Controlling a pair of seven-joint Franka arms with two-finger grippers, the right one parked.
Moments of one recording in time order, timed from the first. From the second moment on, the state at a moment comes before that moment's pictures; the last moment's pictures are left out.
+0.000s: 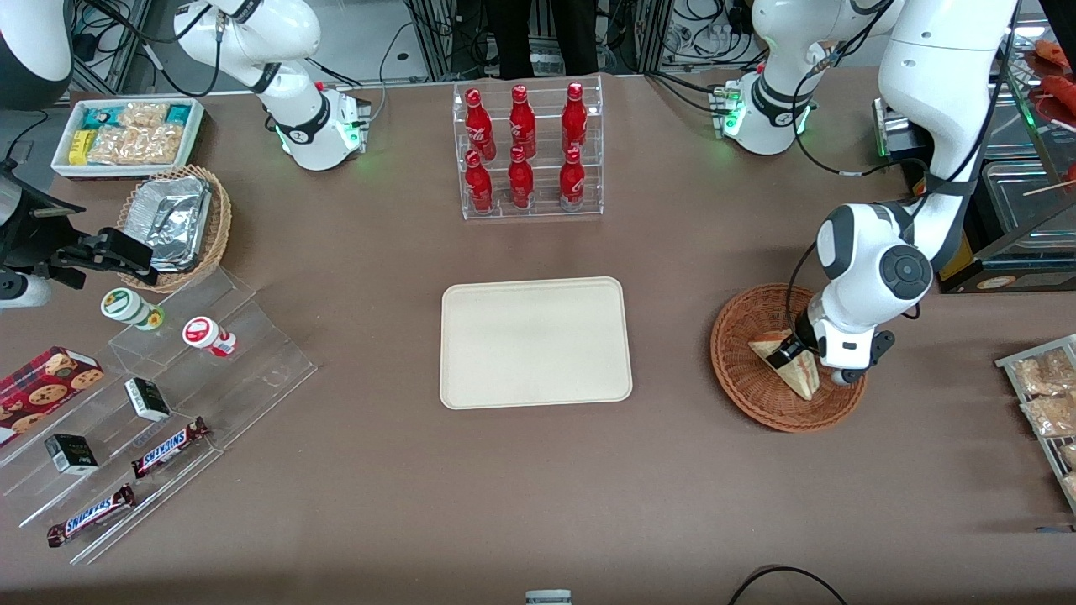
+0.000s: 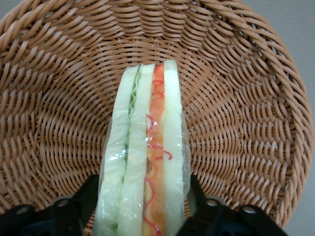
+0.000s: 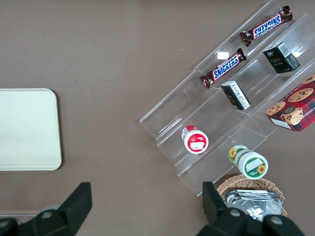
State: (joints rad) arm -0.01 0.34 -0.10 -2.19 -0.06 2.52 -0.74
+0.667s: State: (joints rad) arm -0.06 0.28 -0.11 -1.97 -0.06 2.17 -0.56
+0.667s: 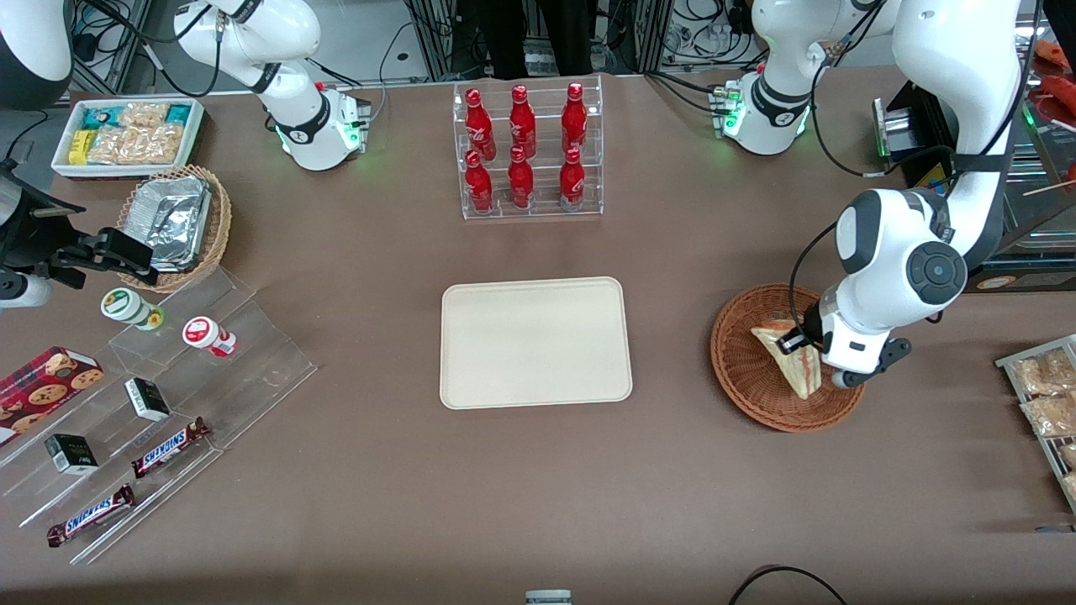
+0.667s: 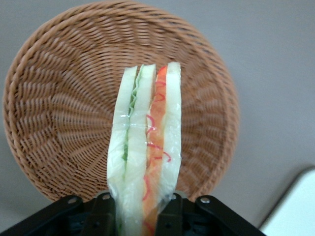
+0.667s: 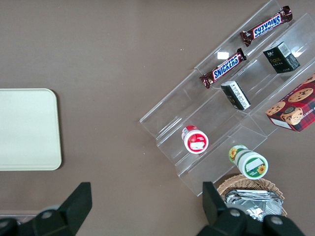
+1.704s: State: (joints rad) arm -0.55 0.72 -0.12 -1.39 0.00 1.99 -0.69
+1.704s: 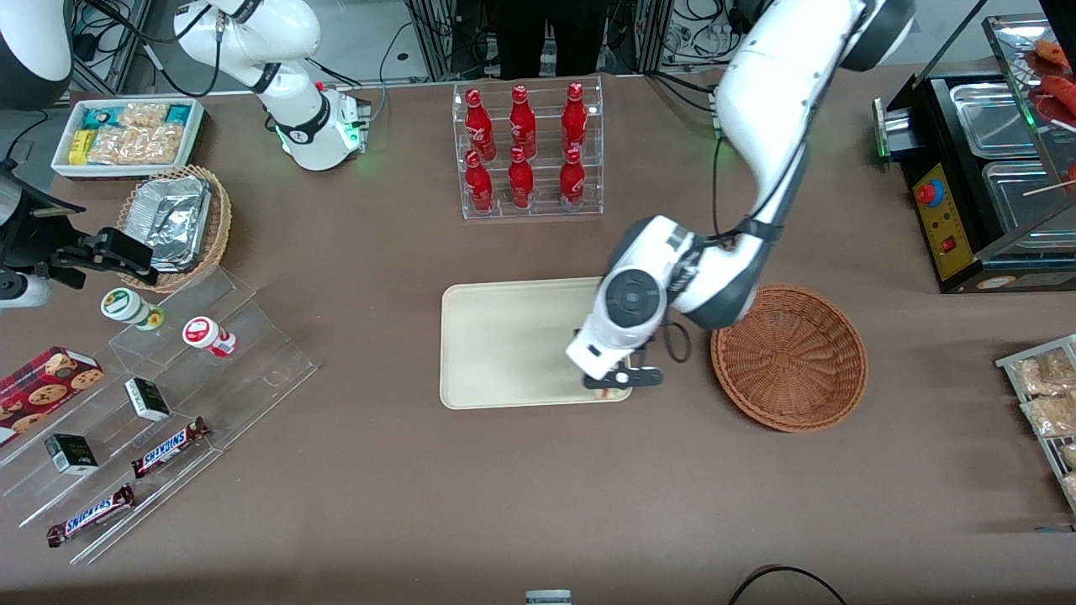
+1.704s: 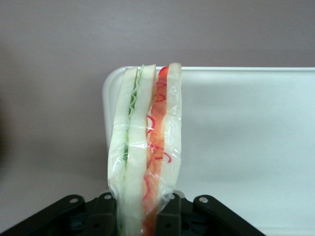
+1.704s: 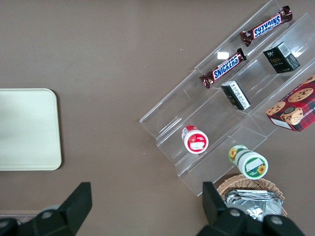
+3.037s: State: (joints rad) arm -0.74 0.91 -0.12 -1.20 0.00 2.00 -0.99
